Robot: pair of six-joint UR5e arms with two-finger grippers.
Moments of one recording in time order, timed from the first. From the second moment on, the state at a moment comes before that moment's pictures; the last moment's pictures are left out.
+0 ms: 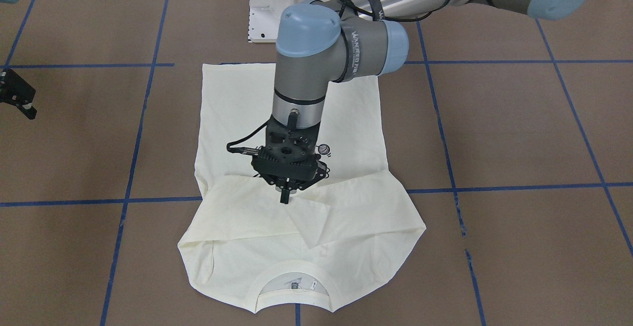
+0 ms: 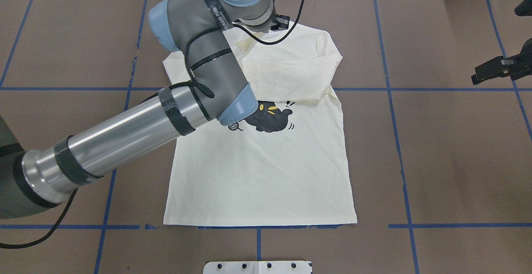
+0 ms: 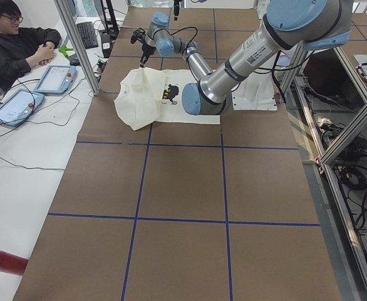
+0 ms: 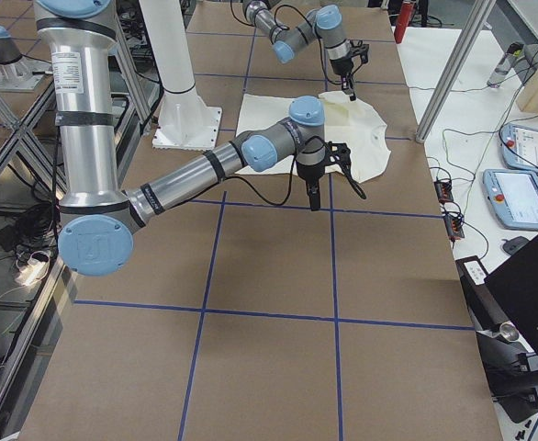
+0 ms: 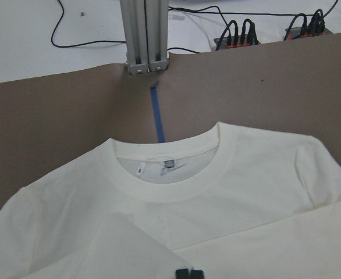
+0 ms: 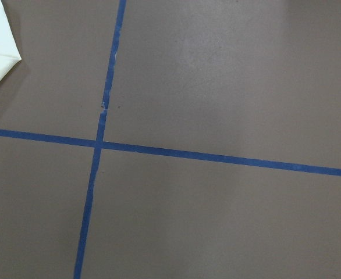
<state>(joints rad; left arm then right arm) -0.69 -2.69 -1.18 -1.89 -1.69 -0.97 1.17 -1.53 2.02 -1.53 2.18 0.54</state>
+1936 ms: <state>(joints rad) -0.79 -2.27 -1.59 -1.92 -1.93 -0.56 0.91 -1.06 1.76 -1.53 1.96 0.77</state>
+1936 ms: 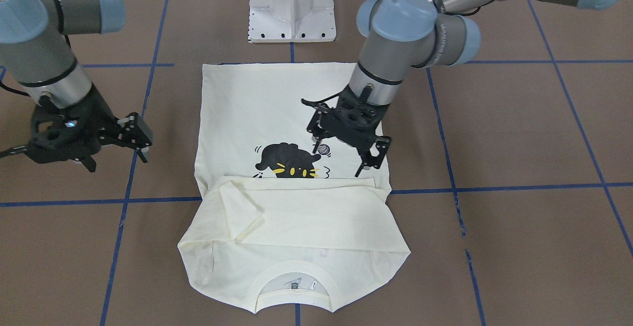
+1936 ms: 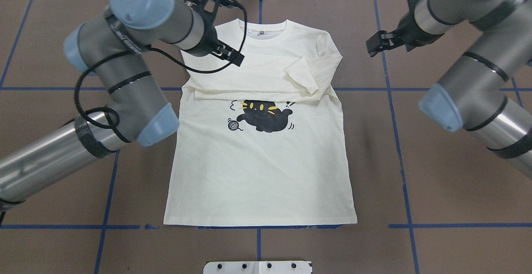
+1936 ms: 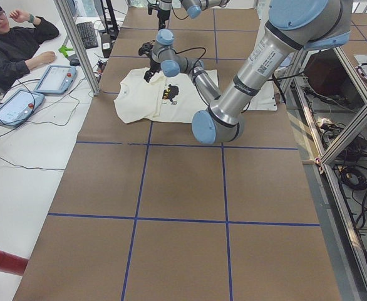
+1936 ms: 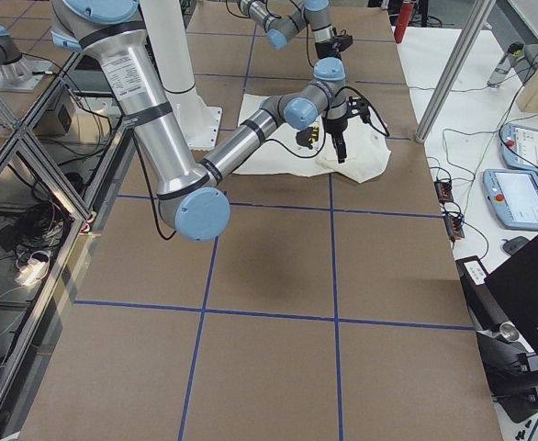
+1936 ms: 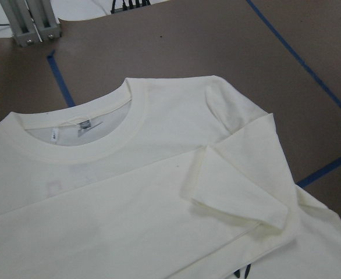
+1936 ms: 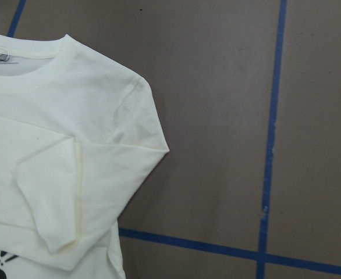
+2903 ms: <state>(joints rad) -0.97 -2.07 -1.64 -1.98 -2.16 -0.36 0.66 -0.58 1.19 -1.54 1.65 1.05</state>
